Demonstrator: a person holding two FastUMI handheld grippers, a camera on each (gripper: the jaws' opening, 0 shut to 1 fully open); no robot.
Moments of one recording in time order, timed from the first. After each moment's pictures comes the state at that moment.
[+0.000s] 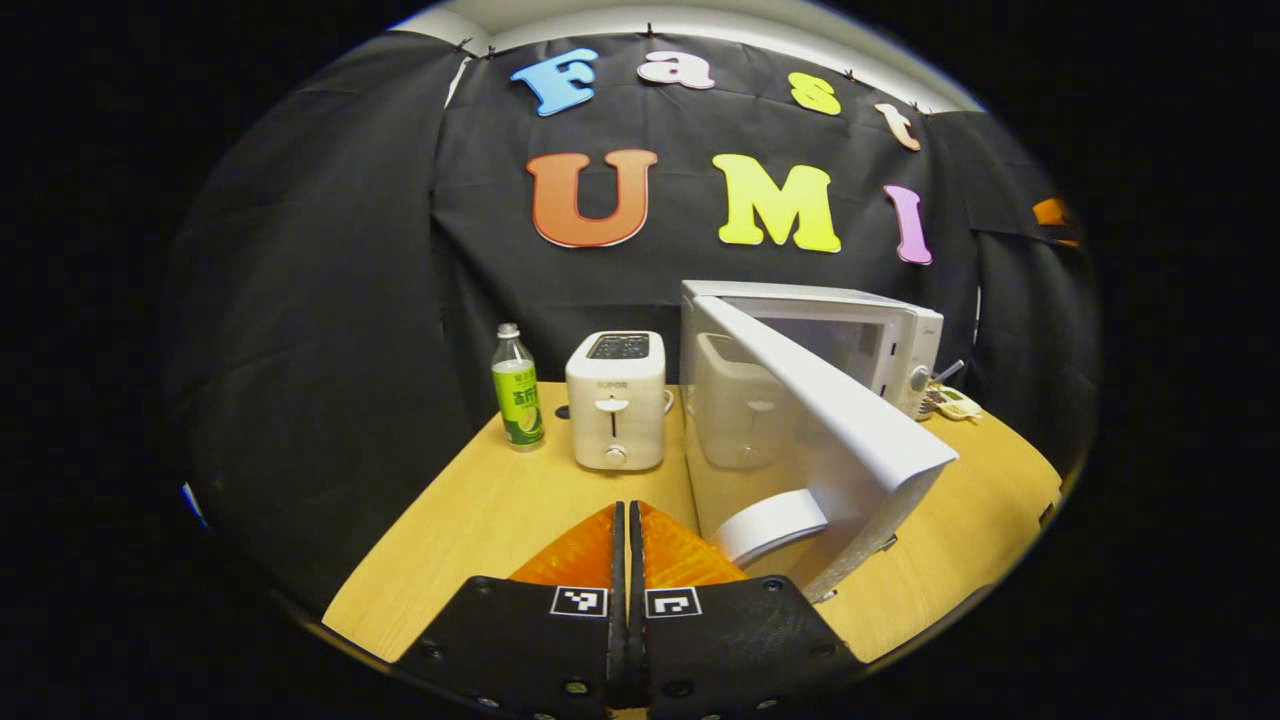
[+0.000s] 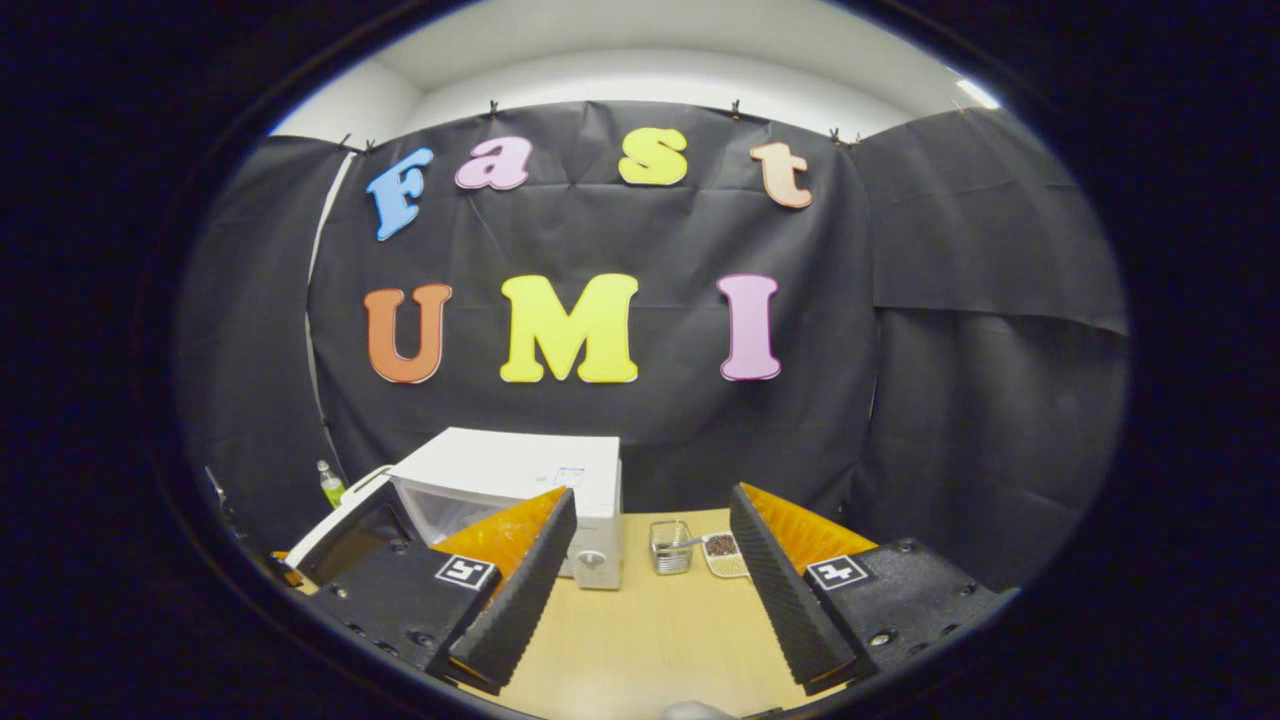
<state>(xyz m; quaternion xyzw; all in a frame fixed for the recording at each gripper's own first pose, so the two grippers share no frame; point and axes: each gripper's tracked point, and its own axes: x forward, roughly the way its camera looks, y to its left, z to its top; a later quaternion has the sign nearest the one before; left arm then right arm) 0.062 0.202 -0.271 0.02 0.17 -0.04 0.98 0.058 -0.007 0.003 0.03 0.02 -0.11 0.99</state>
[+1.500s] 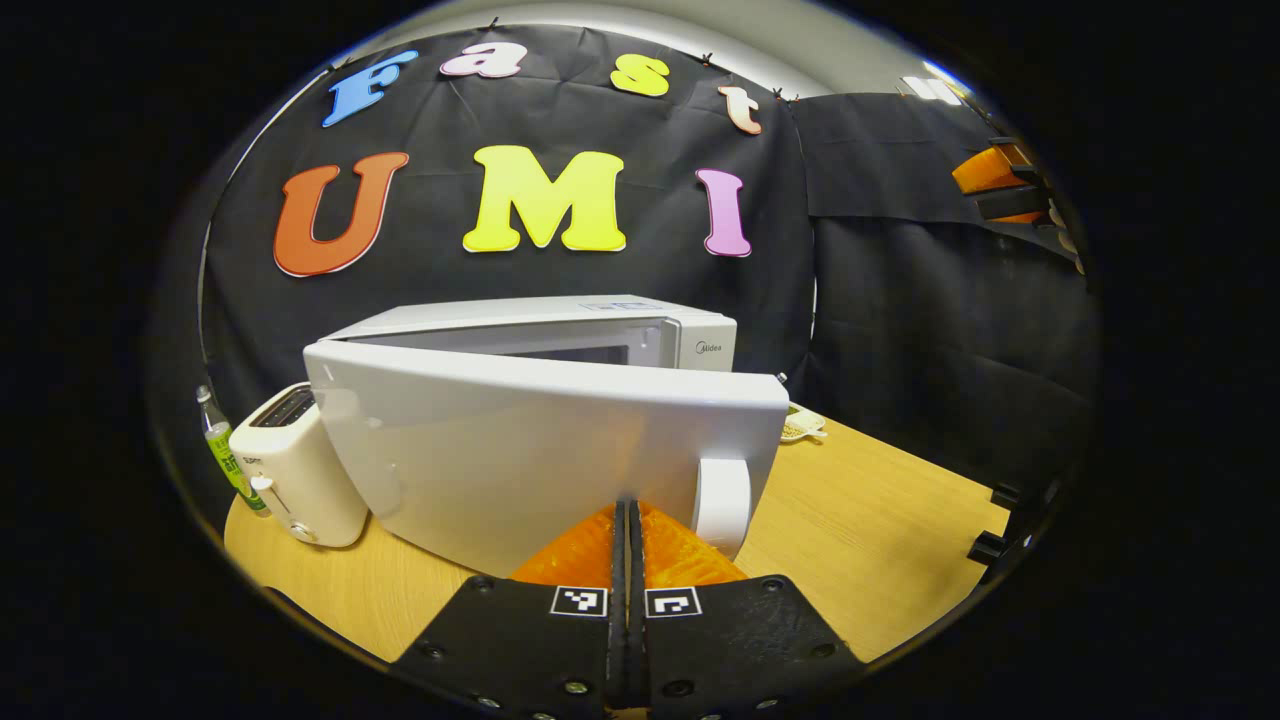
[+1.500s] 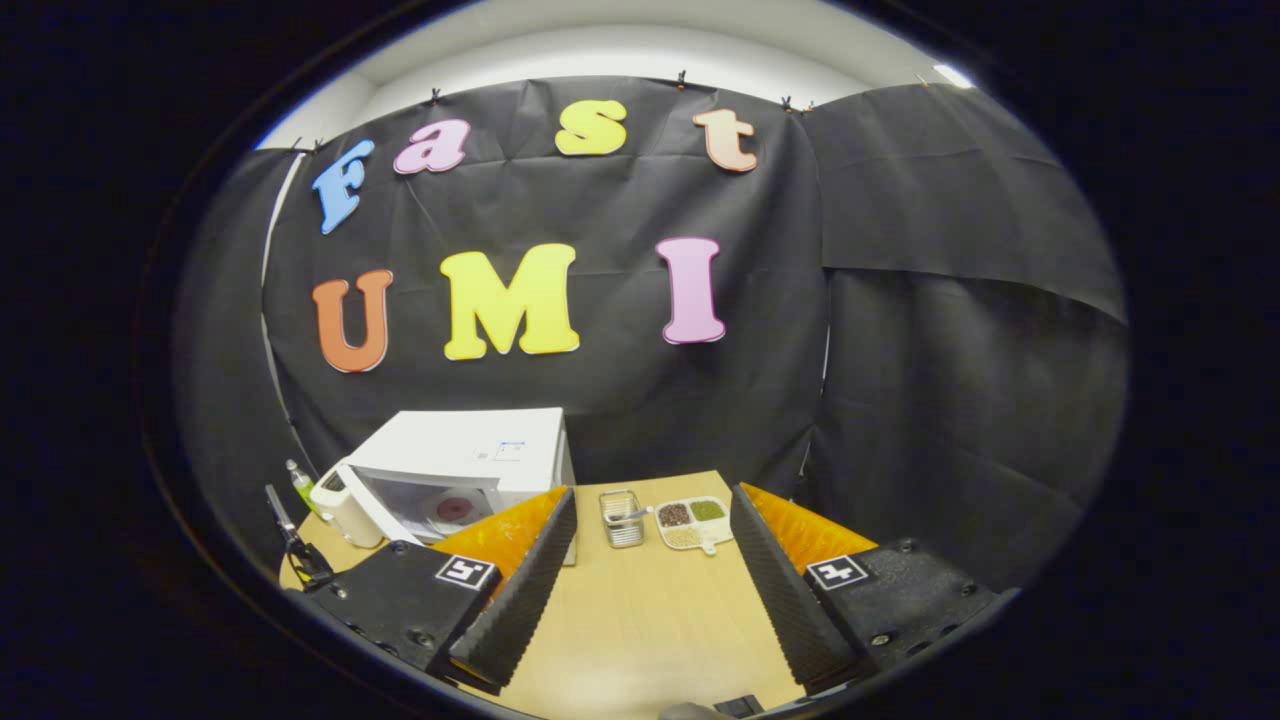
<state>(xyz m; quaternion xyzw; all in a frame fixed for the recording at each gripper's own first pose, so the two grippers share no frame) 0.149 -0.078 -0.260 0.03 0.14 -0.28 0.95 0.045 -0.070 -0.027 0.07 0.09 -0.17 0.98</state>
